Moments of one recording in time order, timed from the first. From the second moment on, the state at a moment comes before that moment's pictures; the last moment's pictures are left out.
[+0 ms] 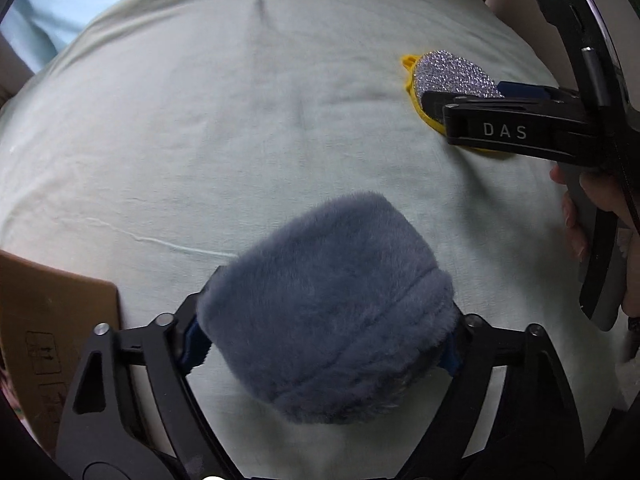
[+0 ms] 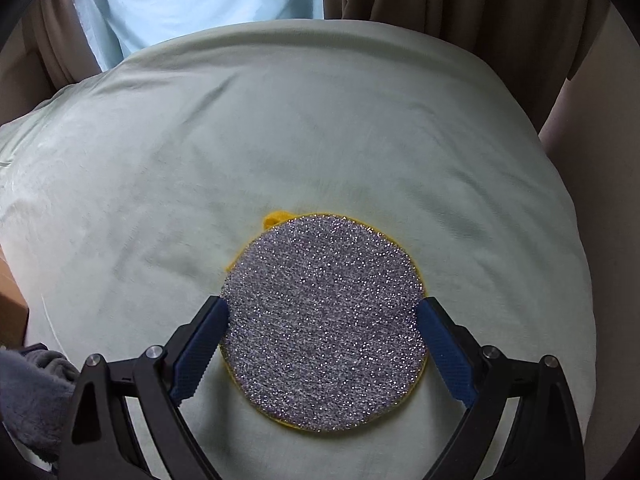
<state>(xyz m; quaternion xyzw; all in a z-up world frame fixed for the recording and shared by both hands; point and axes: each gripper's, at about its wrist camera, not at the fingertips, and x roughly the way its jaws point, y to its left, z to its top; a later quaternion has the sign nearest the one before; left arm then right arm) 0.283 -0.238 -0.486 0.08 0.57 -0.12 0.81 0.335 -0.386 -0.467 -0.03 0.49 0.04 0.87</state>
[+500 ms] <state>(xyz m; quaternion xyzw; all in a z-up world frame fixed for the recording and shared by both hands) 0.277 -0.236 -0.479 0.07 0.55 -0.14 0.82 0.330 -0.381 -0.467 -0.03 0.49 0.05 0.87</state>
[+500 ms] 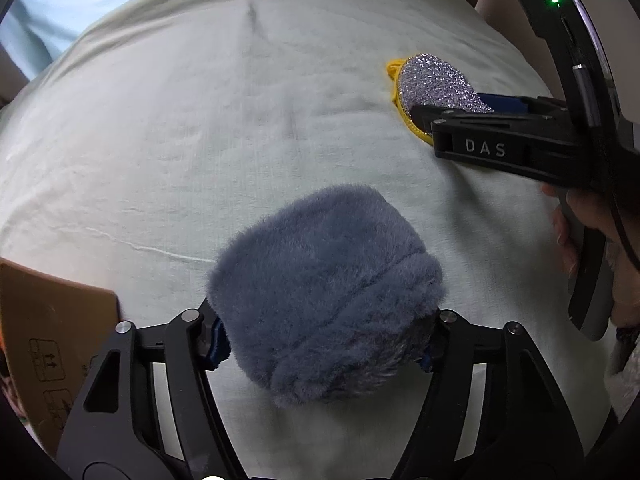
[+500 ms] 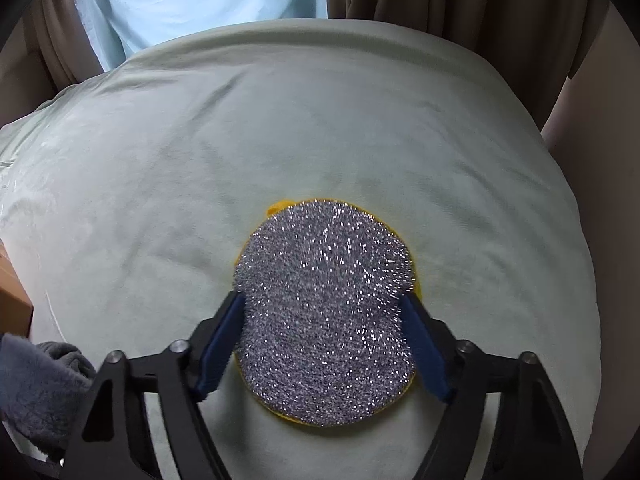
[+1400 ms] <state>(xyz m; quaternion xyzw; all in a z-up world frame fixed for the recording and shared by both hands) 0.214 -0.174 -0.302 0.03 0.47 -0.14 0.87 0.218 -0.351 -0.282 0.00 0.44 0.05 0.90</state>
